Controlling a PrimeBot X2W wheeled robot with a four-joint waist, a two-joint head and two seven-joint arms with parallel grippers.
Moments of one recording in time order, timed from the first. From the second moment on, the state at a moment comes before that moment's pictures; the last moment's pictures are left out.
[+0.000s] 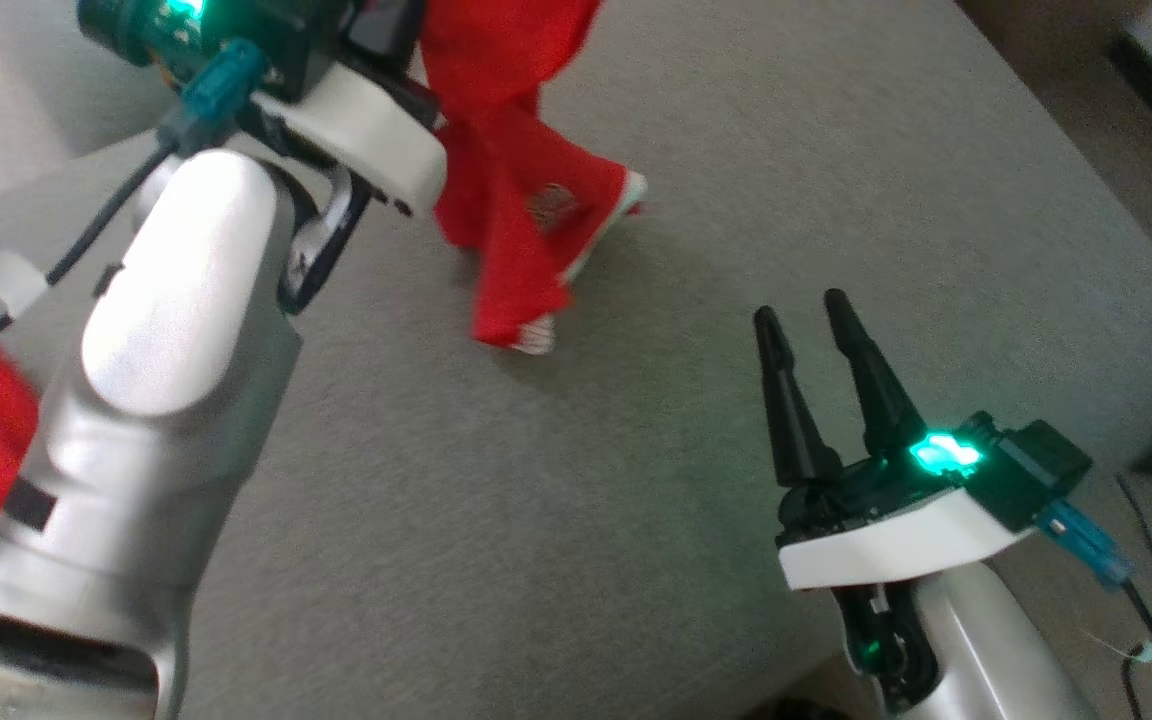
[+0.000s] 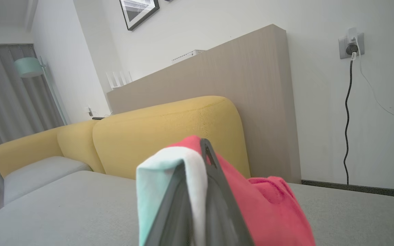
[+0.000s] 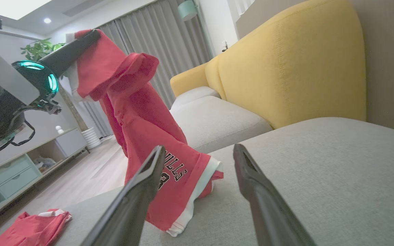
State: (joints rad) left arm -0.92 0.19 -0.46 0.32 -0.22 -0.13 0.06; right arm -0.14 -0.05 0.34 0.08 0.42 0.13 -0.25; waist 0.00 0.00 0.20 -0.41
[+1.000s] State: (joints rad) left arm -1.01 0.26 -1.13 0.47 -0.65 -0.13 0.14; right arm -0.16 -0.05 0.36 0.07 0.45 0.13 -0.25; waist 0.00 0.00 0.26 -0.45
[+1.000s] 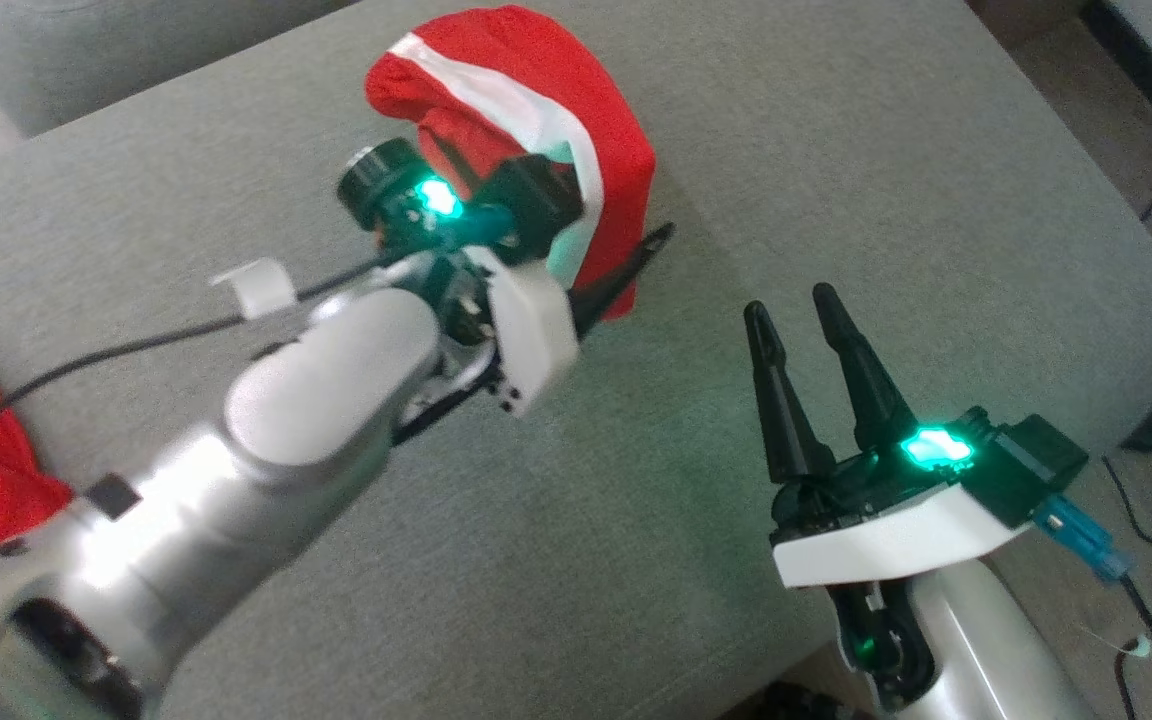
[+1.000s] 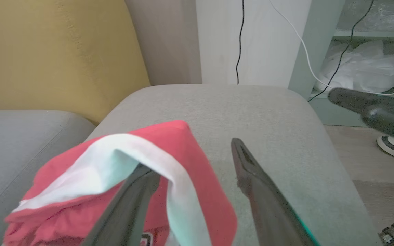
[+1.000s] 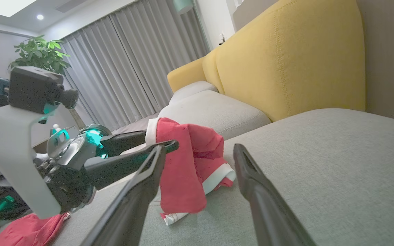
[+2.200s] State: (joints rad) left arm -0.23 0.32 -0.65 0.14 -0.53 0.32 -0.25; right arm -0.05 -0.05 0.14 0.14 0.27 0.13 -0.25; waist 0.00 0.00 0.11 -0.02
